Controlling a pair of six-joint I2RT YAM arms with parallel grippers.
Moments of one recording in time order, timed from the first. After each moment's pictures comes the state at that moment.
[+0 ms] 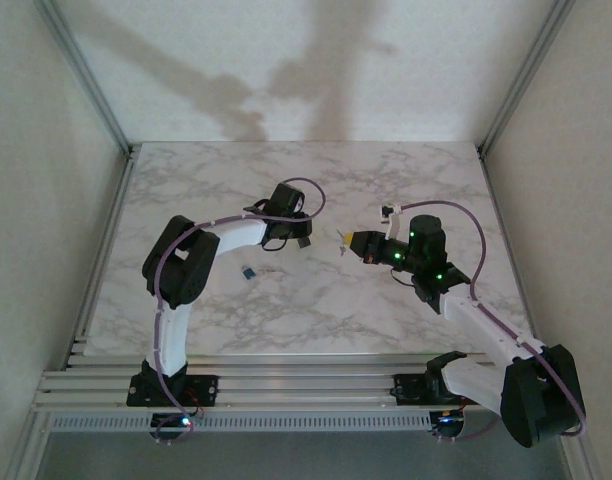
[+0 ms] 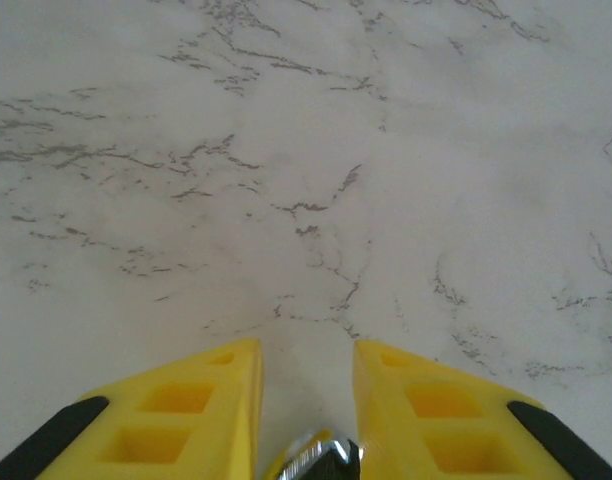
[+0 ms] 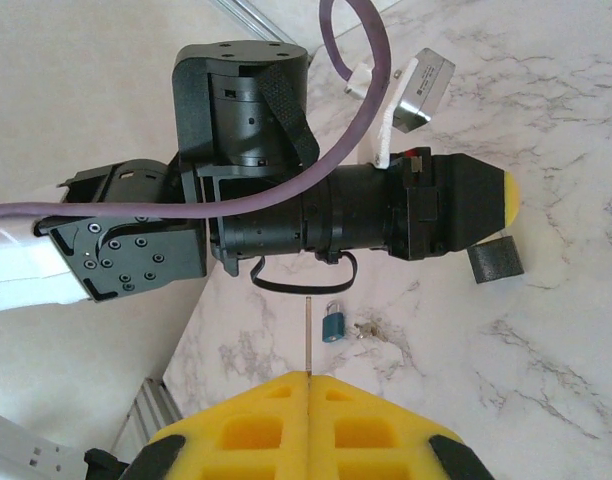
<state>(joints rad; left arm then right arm) -0.54 2.08 1.37 -0.18 0.06 -0.56 0.39 1.09 0.60 0.16 -0.63 0.67</state>
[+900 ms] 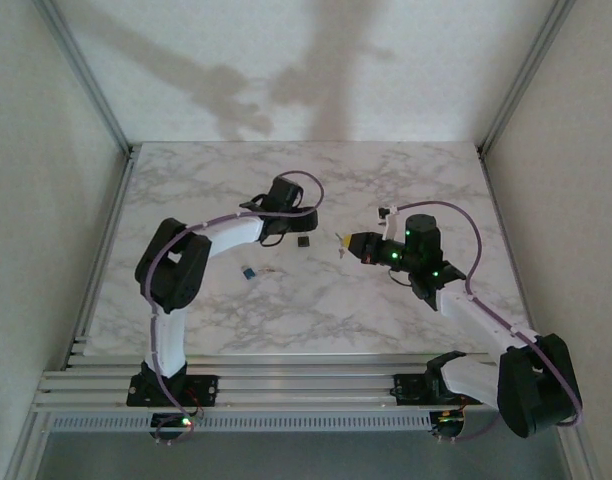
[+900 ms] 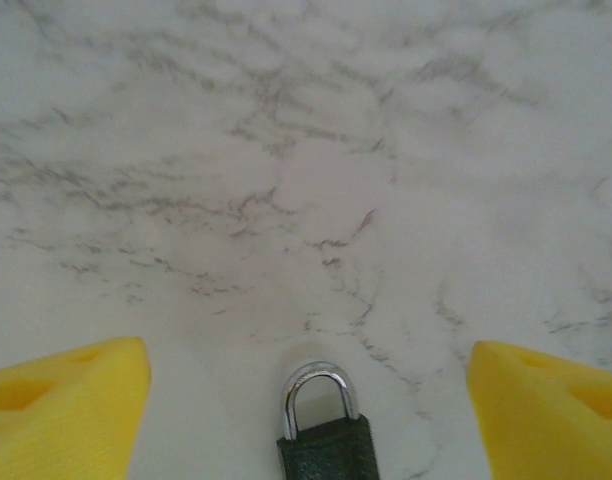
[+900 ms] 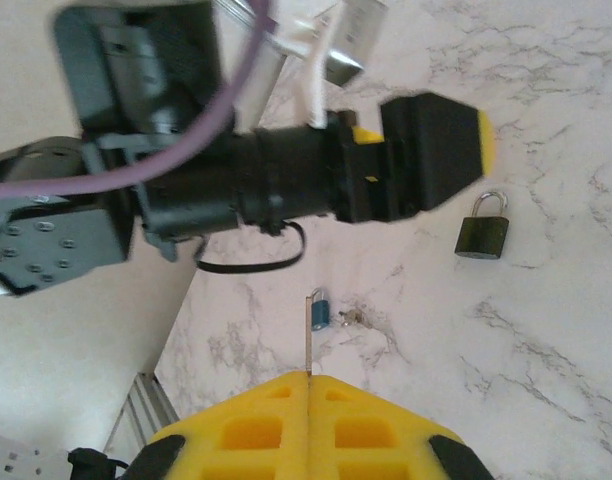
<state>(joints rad) -0.54 2.00 1.38 -0.22 -0.04 -0.53 0.39 1.14 0.60 0.16 -0.63 0.67</state>
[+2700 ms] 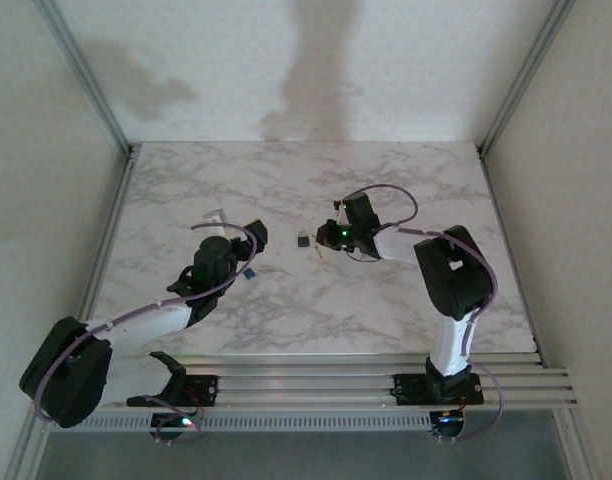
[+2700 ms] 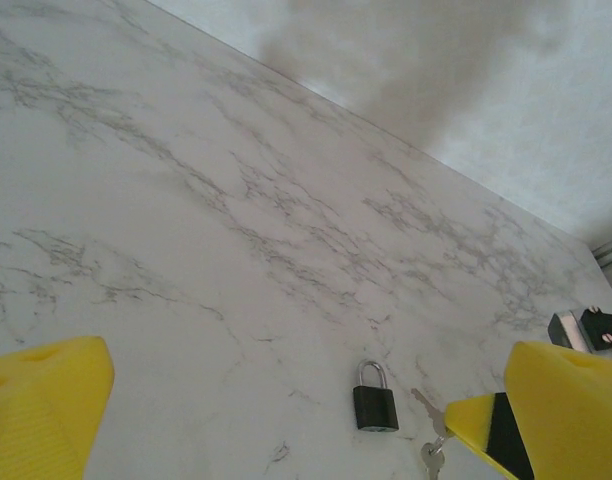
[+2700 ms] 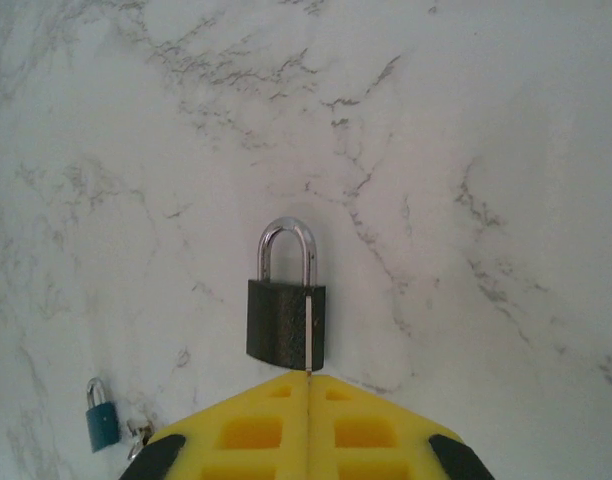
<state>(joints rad) -0.54 1.19 0.47 0.41 -0.37 -0.69 0.51 1.90 1.05 0.05 -0.39 0.67</state>
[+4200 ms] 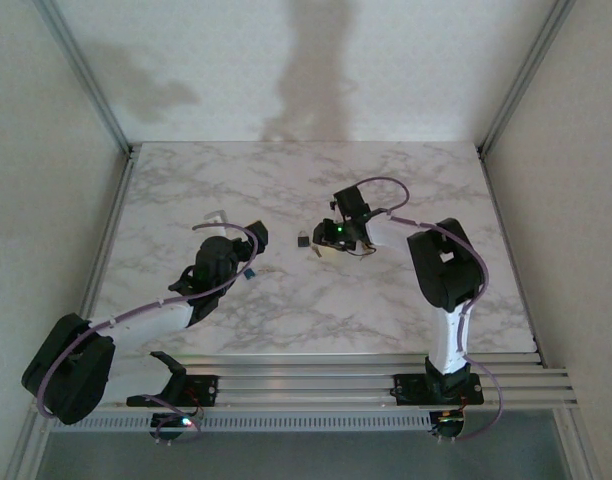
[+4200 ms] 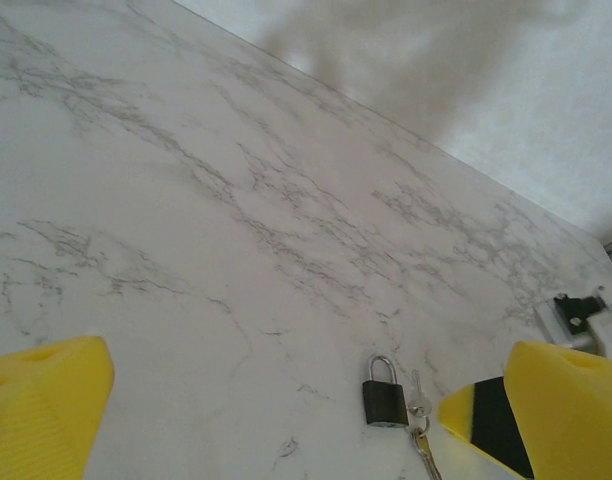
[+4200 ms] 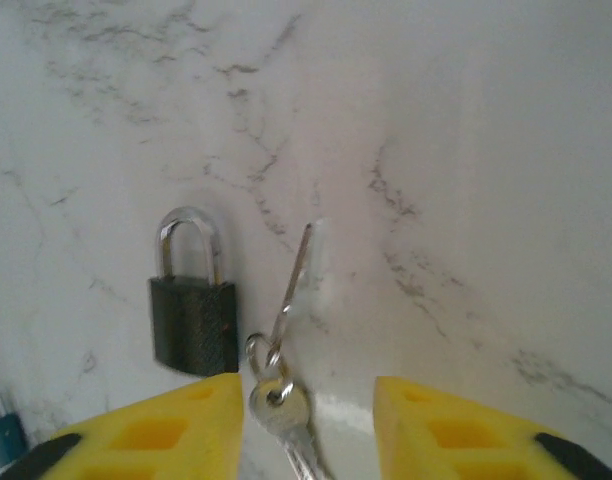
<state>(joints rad) -0.54 1.21 0.47 0.41 -0.38 -0.69 0.52 1.96 1.23 -0.27 -0.30 0.59</state>
